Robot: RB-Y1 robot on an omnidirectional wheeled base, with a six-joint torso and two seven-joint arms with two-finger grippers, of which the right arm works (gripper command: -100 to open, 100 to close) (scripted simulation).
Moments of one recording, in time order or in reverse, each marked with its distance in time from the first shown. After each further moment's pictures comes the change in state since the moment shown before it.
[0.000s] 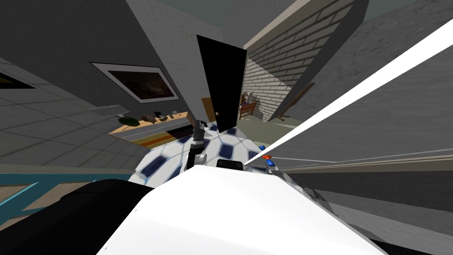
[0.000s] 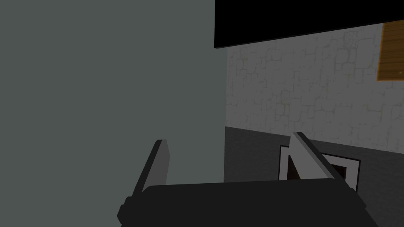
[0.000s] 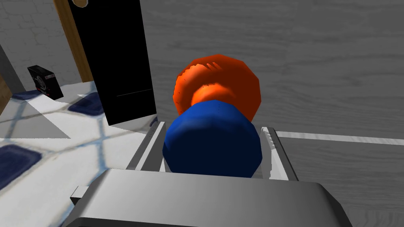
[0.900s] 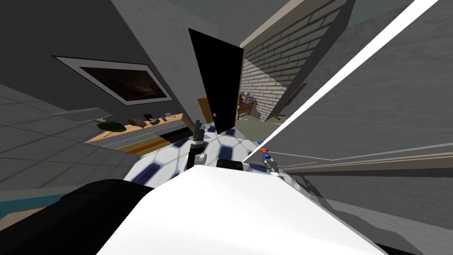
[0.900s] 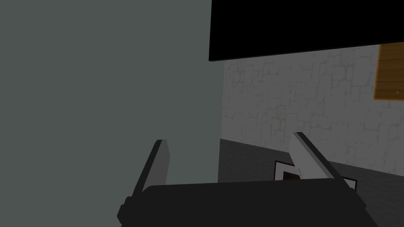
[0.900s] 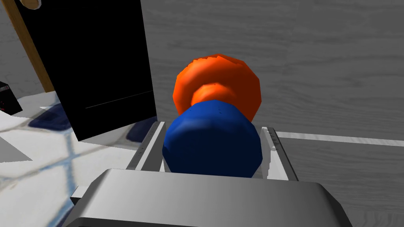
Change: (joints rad) arm -0.090 0.028 -0.052 -0.083 -0.035 0.197 0.062
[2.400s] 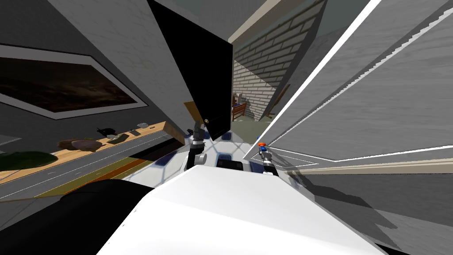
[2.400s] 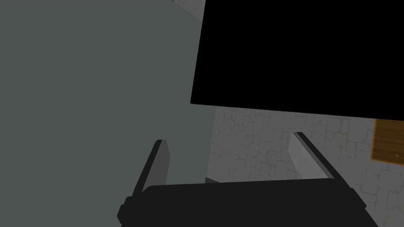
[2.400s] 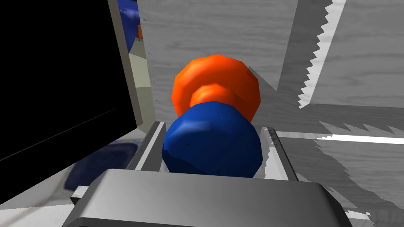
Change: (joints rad) arm -0.136 0.105 -0.108 -0.024 -0.060 0.215 0.131
